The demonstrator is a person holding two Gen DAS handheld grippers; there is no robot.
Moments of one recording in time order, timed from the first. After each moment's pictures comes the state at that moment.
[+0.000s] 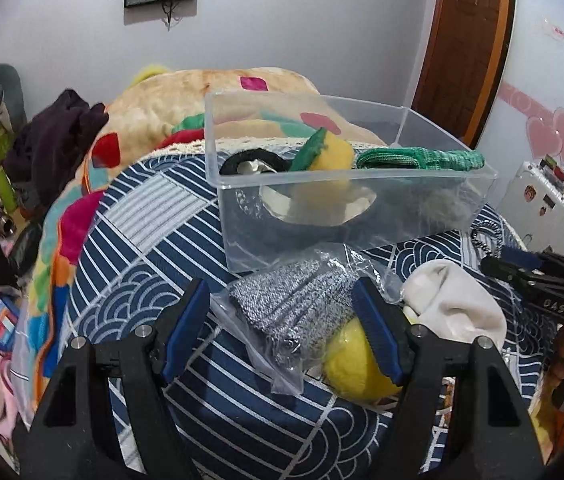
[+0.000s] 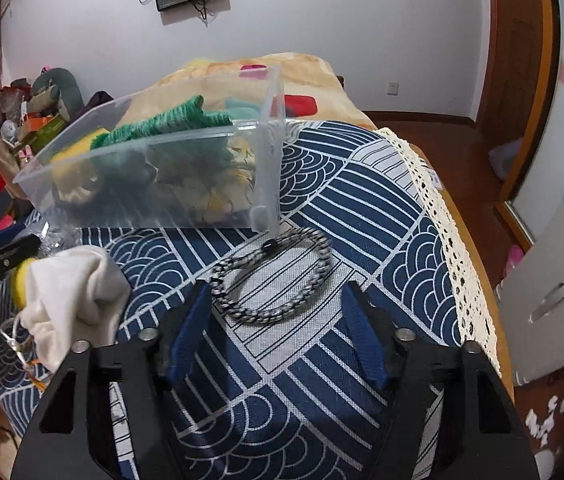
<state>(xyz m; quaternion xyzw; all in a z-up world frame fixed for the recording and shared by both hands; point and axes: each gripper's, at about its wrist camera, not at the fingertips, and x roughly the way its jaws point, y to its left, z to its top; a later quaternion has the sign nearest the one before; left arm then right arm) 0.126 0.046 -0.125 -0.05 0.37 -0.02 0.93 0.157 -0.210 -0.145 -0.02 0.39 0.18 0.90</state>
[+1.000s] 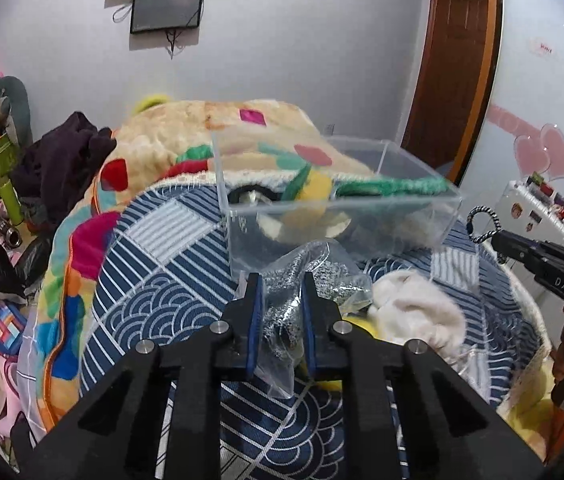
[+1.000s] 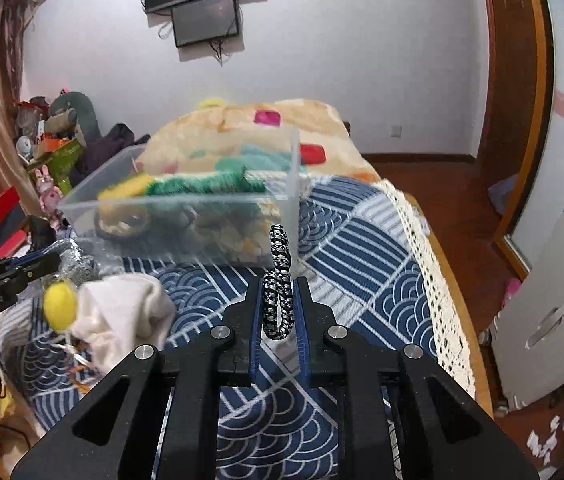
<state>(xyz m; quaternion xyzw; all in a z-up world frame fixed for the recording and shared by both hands) 0.084 0.044 -0.087 -0.05 0.31 -0.02 0.95 0.126 -0.210 -0.100 -0.02 0.30 0.19 0.93</state>
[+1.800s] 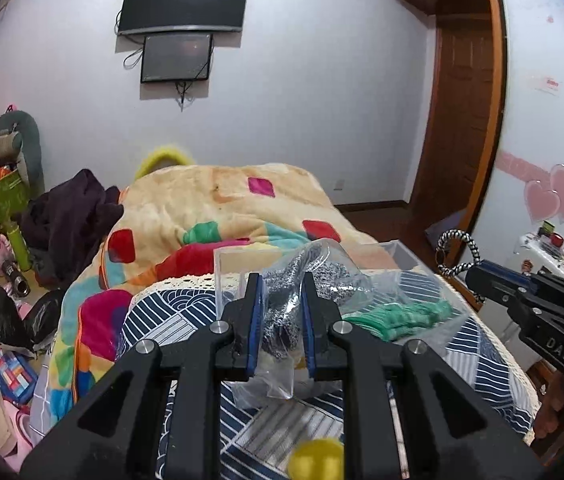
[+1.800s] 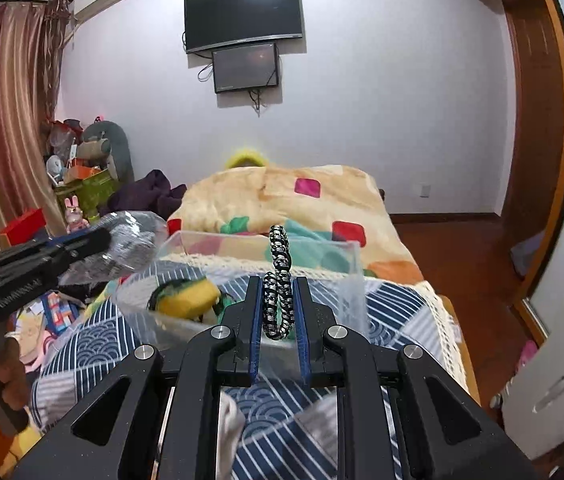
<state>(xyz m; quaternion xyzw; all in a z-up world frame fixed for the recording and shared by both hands) 0.143 0.046 -0.026 -0.05 0.24 0.01 0.97 0.150 -0.152 -0.044 -0.03 0.22 0.25 0.94</state>
